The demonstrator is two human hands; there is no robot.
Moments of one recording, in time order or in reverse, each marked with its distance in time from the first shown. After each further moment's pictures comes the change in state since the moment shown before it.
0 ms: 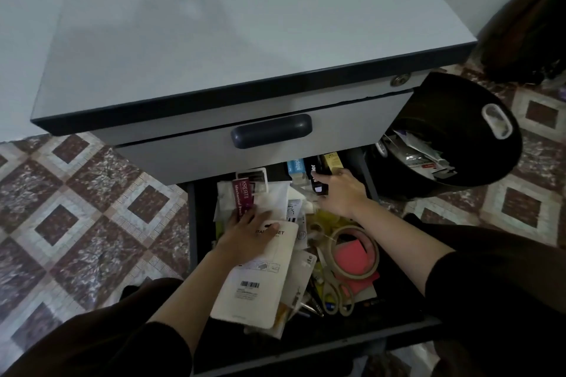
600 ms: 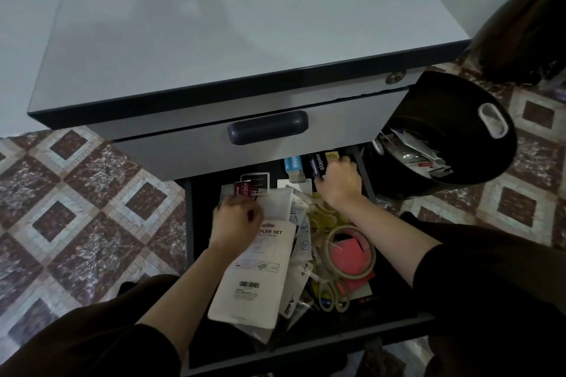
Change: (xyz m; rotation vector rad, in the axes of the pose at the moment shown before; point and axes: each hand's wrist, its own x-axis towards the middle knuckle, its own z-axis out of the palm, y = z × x) left_hand 0.000 -0.001 -0.002 -0.617 0.640 -0.165; right_hand 0.001 -0.015 -0.005 0.114 0.317 0.177
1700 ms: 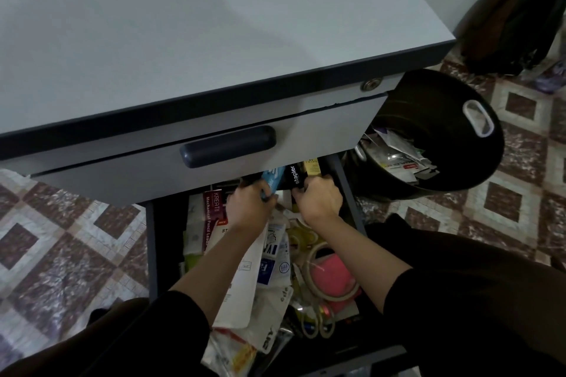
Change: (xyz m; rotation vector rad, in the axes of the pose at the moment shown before) left_hand 0.068 0.064 0.028 -0.019 0.024 -0.121; right_hand 0.015 0.010 0.023 0.156 -0.056 0.163
